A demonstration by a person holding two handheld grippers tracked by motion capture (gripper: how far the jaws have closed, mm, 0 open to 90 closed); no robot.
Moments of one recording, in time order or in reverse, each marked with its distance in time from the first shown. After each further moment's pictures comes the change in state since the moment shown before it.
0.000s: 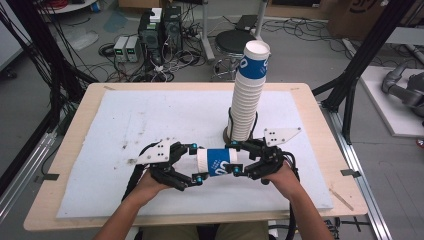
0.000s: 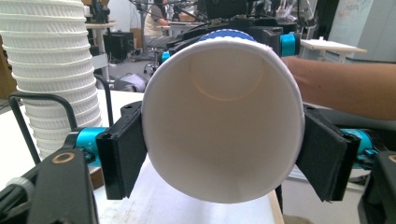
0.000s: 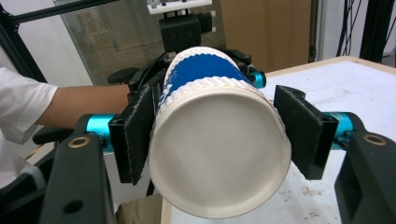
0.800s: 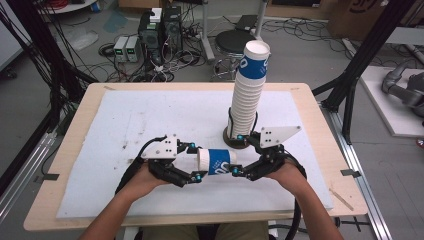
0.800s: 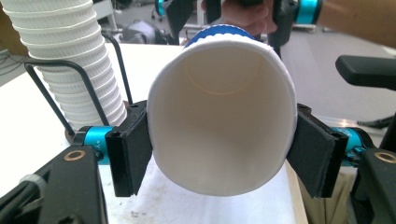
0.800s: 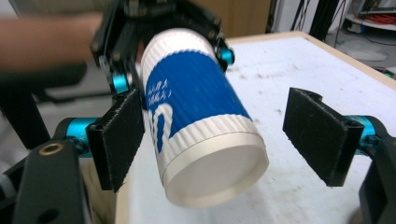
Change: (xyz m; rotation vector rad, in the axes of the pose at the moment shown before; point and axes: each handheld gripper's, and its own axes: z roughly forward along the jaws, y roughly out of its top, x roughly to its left) left arm 0.003 0.026 -0.001 0.275 0.049 0.058; right arm 0.014 0.023 0.000 0.217 -0.200 -0.151
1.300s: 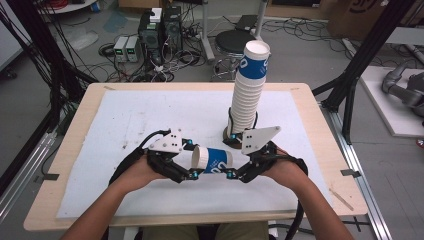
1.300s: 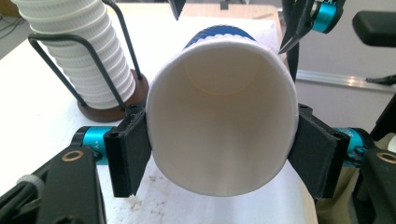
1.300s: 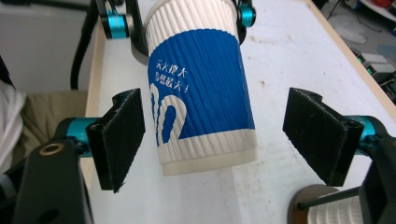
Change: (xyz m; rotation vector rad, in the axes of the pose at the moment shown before) left arm 0.006 0.019 -0.002 0.196 0.005 0.028; right arm 0.010 0.029 0.017 0.275 -0.063 -0.244
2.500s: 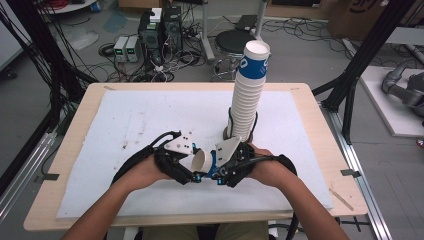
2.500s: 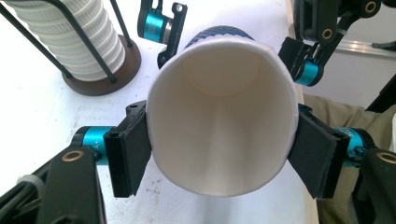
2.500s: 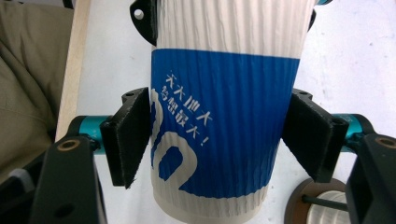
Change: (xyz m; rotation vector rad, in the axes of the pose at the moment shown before) left arm -0.001 0.006 0.017 0.158 -0.011 -0.004; right arm 0.009 0.014 0.048 0.284 0.047 -0.157
